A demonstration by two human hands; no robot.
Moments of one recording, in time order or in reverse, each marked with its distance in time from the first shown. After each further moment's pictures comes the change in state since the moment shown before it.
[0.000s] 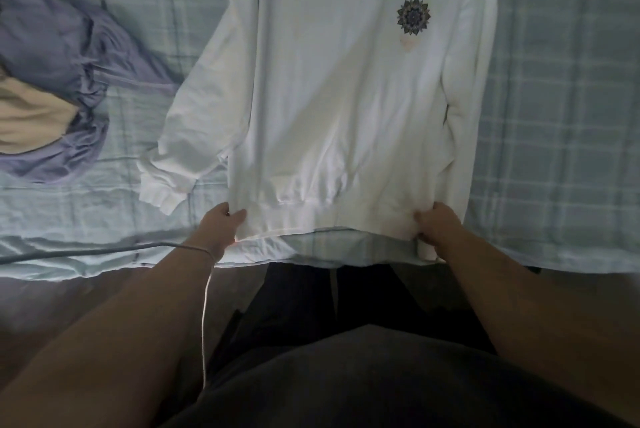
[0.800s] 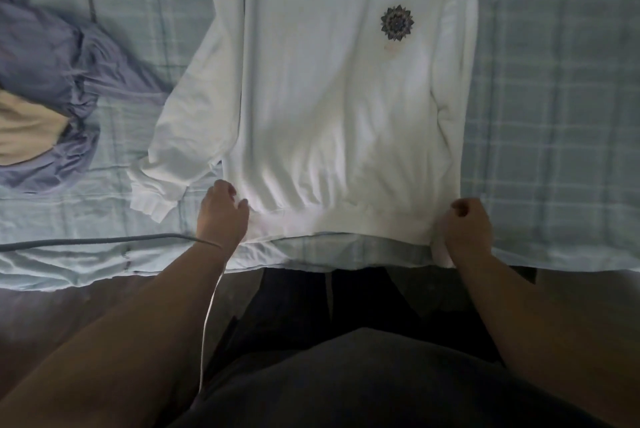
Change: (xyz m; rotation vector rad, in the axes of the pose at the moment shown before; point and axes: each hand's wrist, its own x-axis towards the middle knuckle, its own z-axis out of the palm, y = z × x) left_hand -0.021 0.040 0.025 0.462 0.328 0.423; right_hand -0.012 0.031 -0.048 0.032 0.426 -0.160
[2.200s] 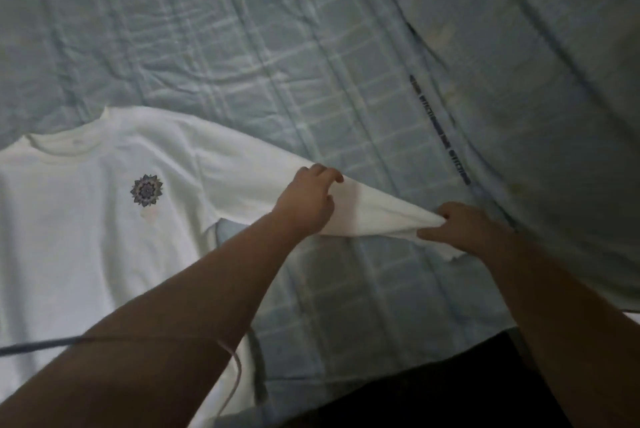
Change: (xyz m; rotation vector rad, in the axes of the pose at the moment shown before) left_hand -0.018 0.550 0.264 0.380 -0.343 0.979; right_hand 0.311 0.120 -0.265 -0.175 -0.329 -0.127
